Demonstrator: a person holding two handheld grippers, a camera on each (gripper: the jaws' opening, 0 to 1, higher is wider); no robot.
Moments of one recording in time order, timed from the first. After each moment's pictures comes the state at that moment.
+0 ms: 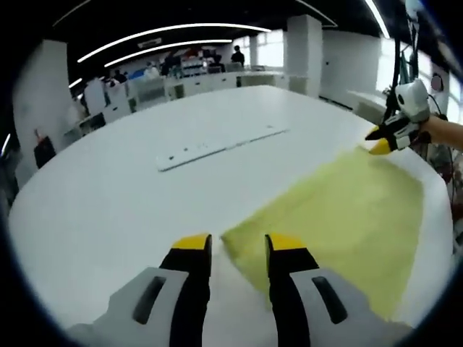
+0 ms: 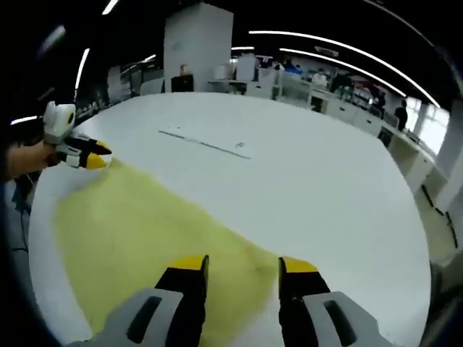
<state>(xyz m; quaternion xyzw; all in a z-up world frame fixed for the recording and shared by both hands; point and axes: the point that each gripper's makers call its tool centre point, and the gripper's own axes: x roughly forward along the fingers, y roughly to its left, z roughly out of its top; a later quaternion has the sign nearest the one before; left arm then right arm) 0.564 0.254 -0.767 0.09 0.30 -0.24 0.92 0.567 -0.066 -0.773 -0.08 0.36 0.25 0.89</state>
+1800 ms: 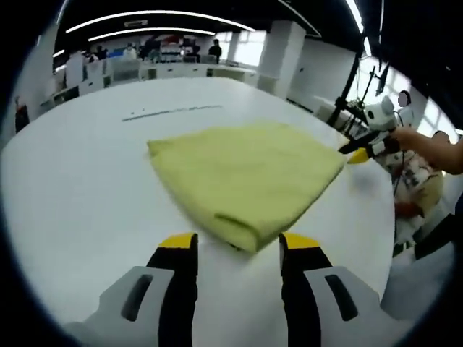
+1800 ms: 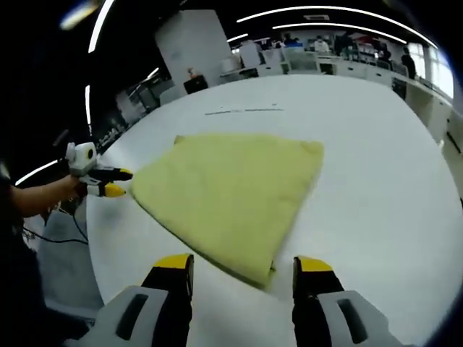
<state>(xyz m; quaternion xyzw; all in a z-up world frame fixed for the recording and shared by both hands) 0.396 0.231 -0.780 -0.01 0.35 -0.32 0.88 0.398 -0.080 -0.783 0.02 0.42 0.31 0.85</state>
